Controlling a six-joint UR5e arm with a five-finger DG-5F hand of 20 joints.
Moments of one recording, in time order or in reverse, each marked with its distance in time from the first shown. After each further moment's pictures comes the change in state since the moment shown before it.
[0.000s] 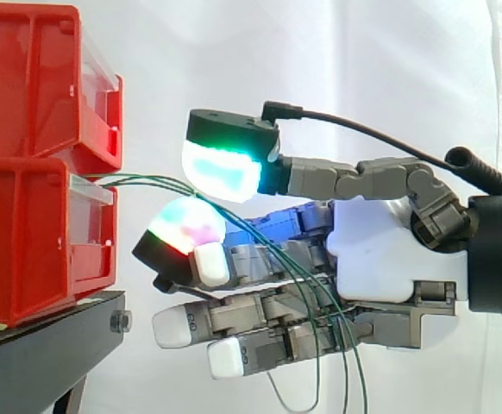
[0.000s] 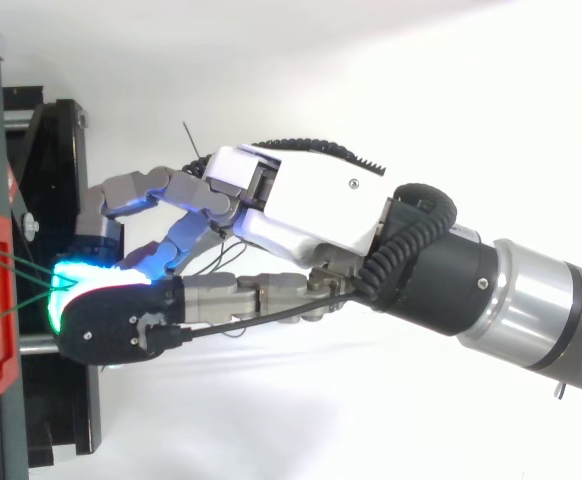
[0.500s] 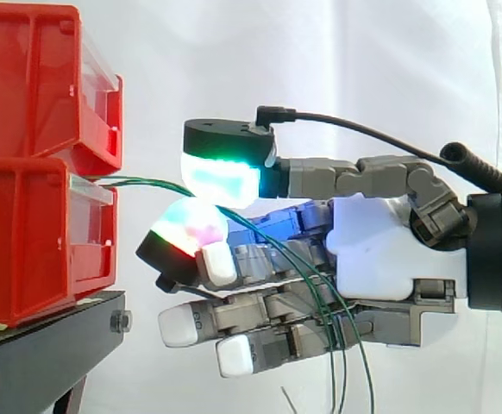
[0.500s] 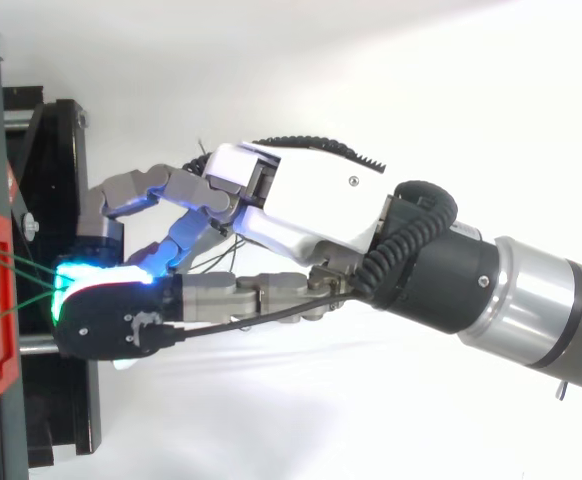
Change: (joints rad) arm -0.002 0.000 0.005 -0.012 -0.002 0.000
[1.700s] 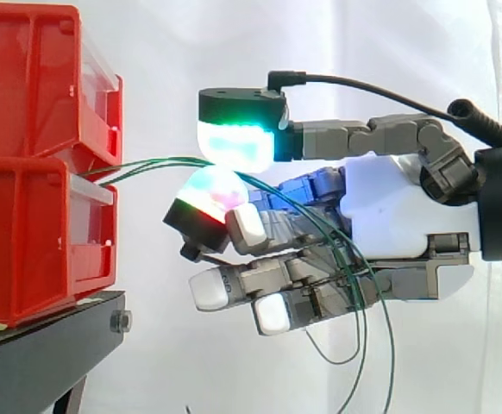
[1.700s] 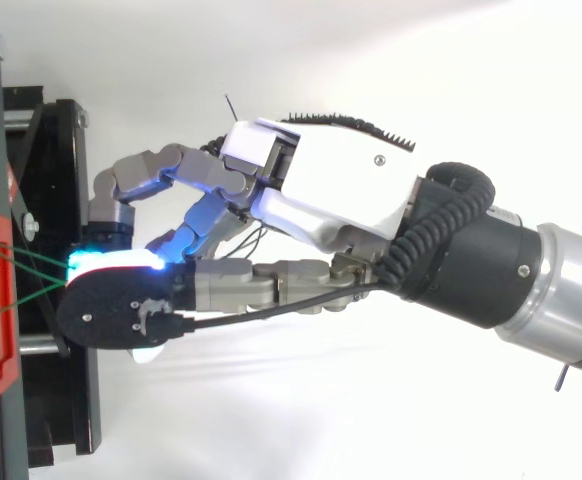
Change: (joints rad) arm -0.006 0.040 0.028 -0.135 -0.002 0.009
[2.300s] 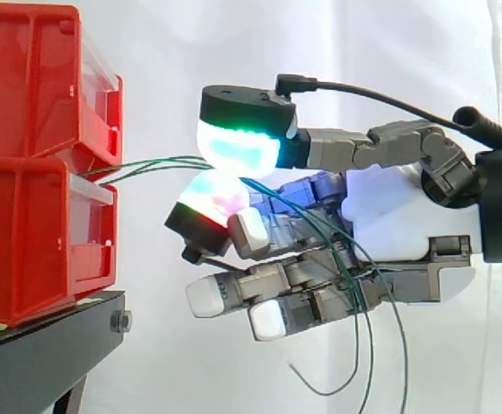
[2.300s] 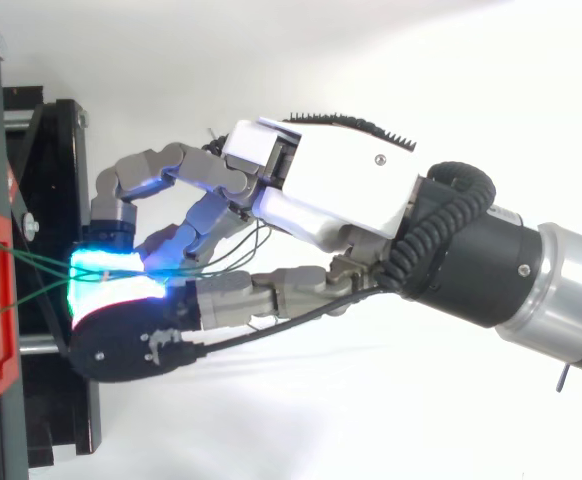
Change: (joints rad) arm 0.000 0.000 -0.001 -0.007 0.003 0.000
